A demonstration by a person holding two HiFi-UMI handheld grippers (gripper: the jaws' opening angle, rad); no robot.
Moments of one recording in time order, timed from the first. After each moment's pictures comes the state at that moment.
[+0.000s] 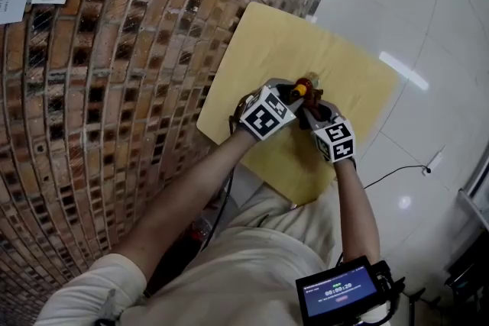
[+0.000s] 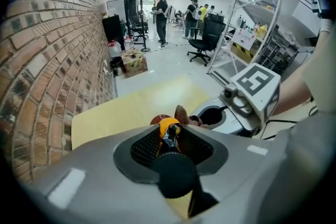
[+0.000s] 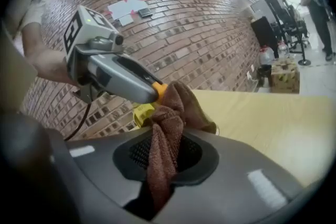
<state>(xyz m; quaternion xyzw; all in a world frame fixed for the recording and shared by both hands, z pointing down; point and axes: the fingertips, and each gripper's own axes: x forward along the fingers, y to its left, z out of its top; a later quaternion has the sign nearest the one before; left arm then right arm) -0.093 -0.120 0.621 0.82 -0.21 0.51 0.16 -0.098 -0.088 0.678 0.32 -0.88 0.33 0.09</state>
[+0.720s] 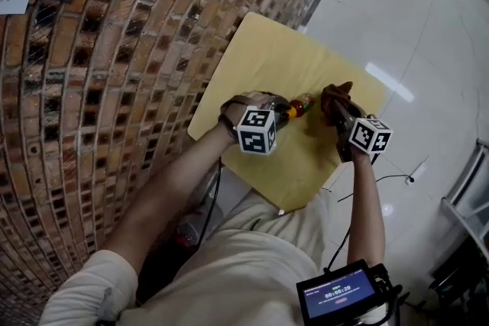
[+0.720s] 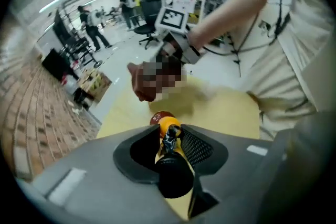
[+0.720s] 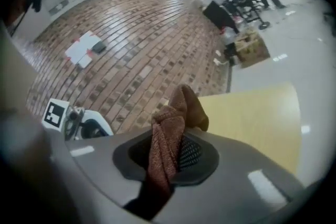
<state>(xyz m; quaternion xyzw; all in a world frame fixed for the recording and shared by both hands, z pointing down) -0.102 -0.081 0.625 0.80 0.04 0.59 -0.06 0.015 -0.149 0.668 0.37 -0.79 0.49 -0.01</state>
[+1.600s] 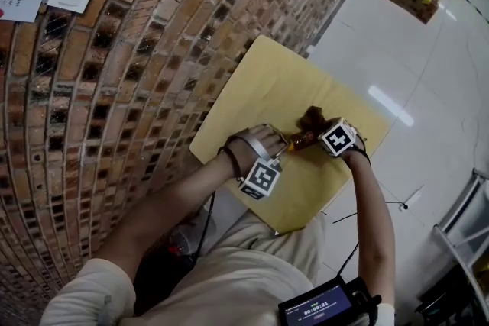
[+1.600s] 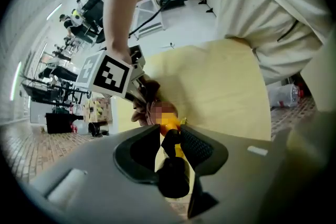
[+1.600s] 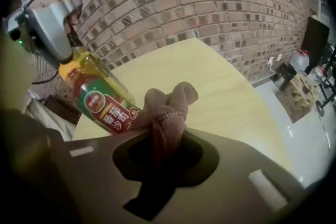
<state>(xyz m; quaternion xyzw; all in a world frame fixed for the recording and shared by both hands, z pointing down) -0.124 -0.064 0.640 0.67 0.15 0.64 -0.34 -0.049 -0.144 0.765 0.17 -0.82 0.29 0.46</state>
